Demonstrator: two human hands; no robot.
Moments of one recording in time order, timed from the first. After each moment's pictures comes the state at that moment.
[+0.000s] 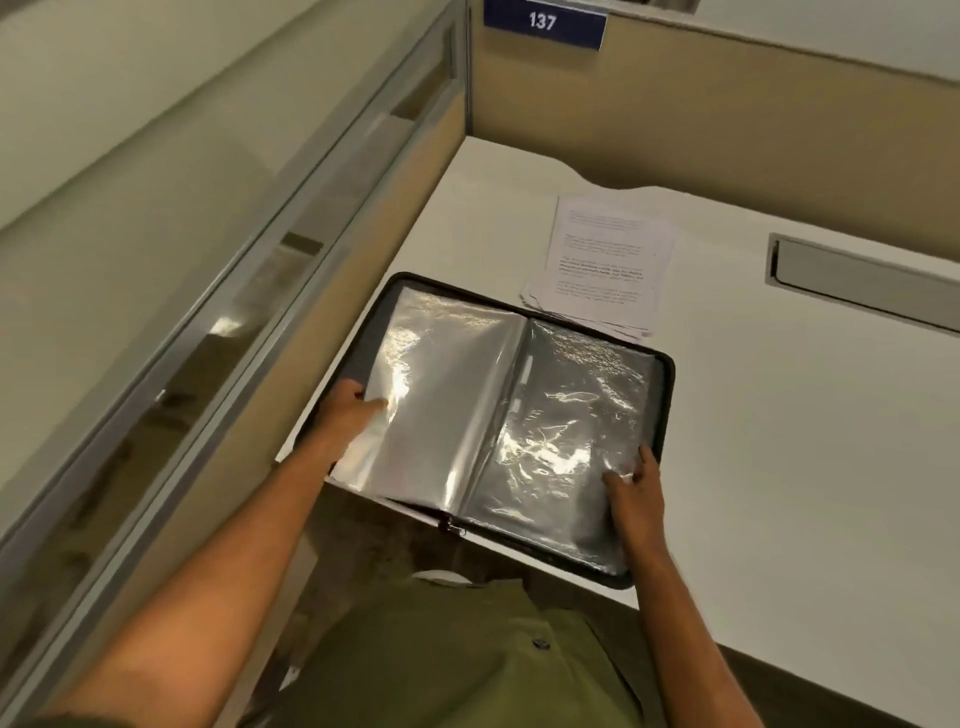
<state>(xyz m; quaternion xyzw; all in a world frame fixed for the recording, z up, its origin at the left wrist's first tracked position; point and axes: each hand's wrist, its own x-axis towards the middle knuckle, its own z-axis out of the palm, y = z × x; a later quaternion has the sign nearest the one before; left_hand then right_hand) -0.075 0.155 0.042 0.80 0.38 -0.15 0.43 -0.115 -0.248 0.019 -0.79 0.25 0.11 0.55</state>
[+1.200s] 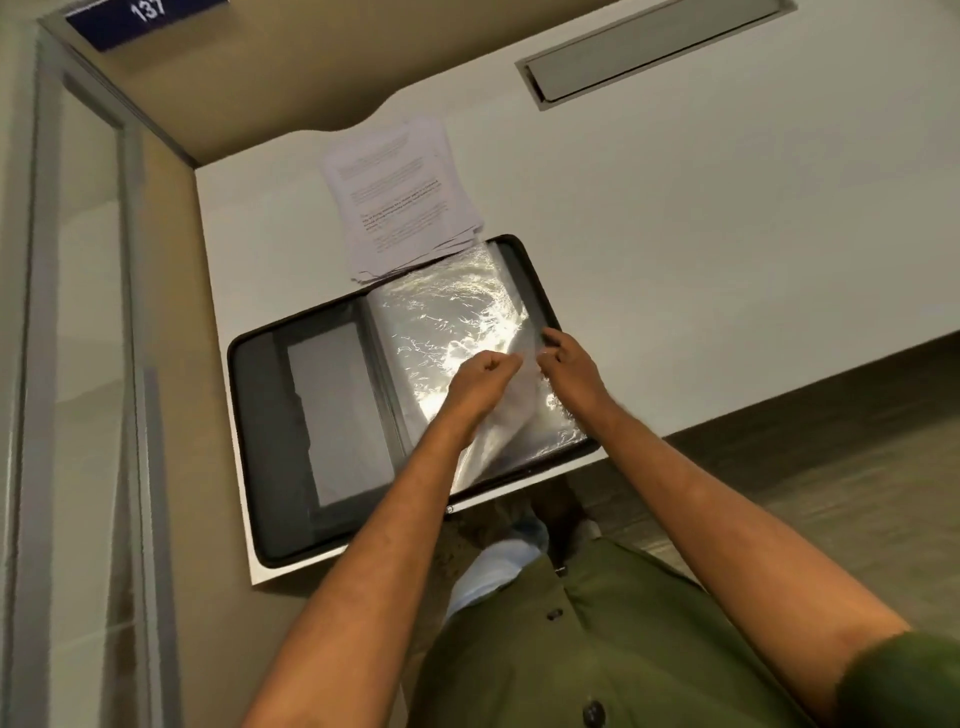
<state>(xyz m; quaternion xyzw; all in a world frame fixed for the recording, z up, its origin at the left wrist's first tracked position) -0.076 -0.113 0.090 0.79 0.05 -0.36 0.49 -0.127 -0.256 0.026 -0.72 0.32 0.07 0.61</state>
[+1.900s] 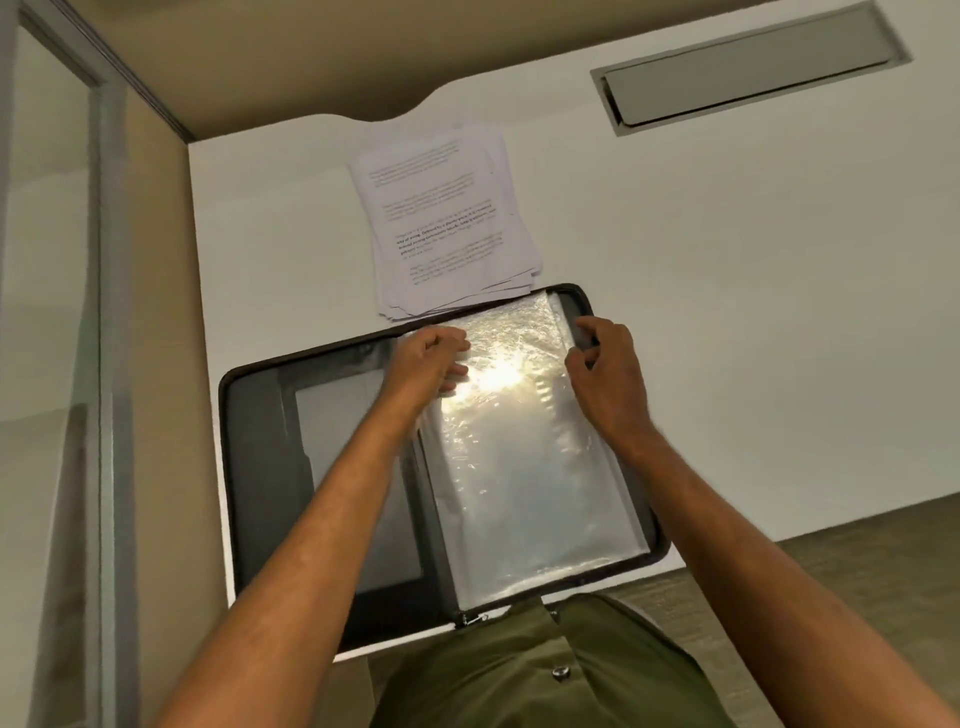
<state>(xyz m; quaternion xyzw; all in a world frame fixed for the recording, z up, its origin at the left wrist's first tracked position) 0.096 -0.040 0.062 0.75 0.09 -0.30 0.58 -0.007 -0.251 0.045 -0.84 0.30 -0.03 0.46</state>
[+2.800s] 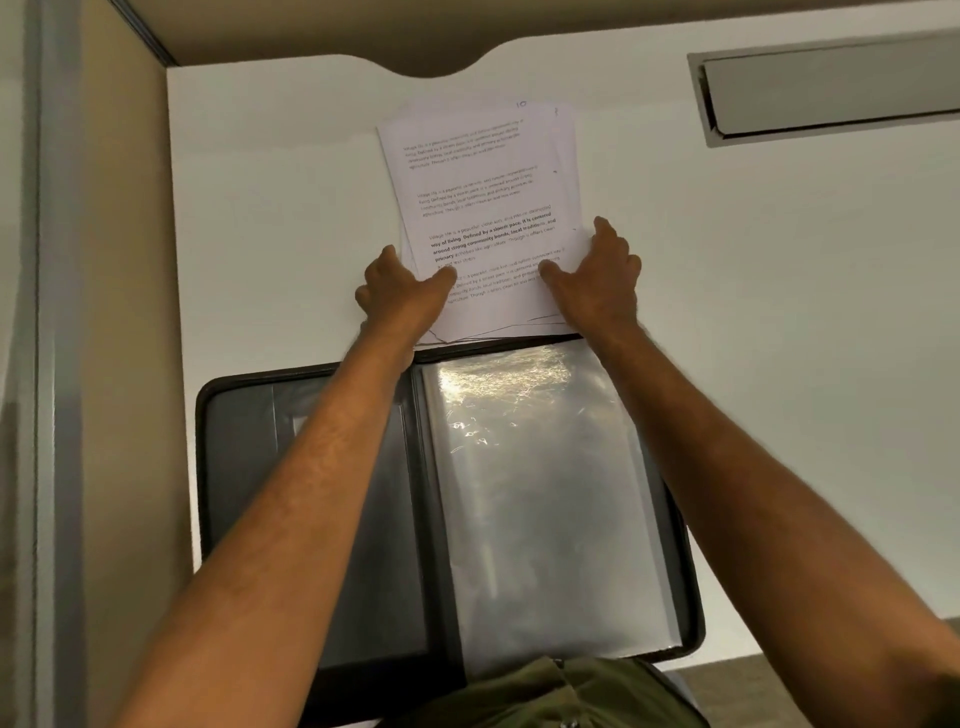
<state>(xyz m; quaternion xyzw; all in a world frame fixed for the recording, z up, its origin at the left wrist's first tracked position) 0.246 -0.036 0.037 0.87 0.16 -0.26 0.39 0.201 -0.238 0.028 -0.87 0.33 0.06 0.35</state>
